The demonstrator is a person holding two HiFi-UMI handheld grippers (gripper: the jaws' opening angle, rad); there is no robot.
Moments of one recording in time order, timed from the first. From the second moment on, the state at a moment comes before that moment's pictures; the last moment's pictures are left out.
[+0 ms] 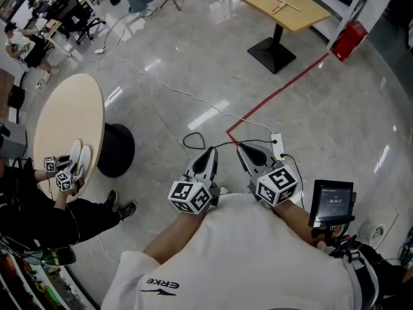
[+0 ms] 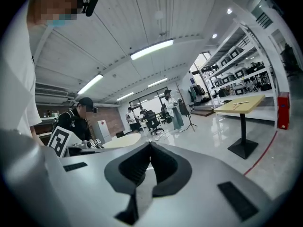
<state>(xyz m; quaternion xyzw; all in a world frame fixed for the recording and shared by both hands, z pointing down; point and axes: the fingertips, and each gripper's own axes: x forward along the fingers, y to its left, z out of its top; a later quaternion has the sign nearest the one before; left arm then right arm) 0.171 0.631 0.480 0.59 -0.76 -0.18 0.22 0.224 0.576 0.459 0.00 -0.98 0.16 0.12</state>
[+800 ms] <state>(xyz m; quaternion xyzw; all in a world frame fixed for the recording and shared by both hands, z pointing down) 0.092 0.647 0.481 0.58 -0.76 -0.19 0.22 0.145 0.588 0.464 0.00 -0.98 0.17 0.14</state>
